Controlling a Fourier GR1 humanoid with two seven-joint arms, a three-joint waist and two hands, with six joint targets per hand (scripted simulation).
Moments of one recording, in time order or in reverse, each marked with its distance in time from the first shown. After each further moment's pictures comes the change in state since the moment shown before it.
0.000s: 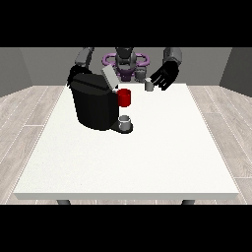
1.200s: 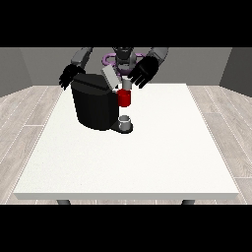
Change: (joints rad) left arm -0.244 0.021 0.058 0.038 -0.012 -0.036 0.125; right arm -0.074 -0.017 0.013 -0.077 0.016 -0.023 0.029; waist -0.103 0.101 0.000
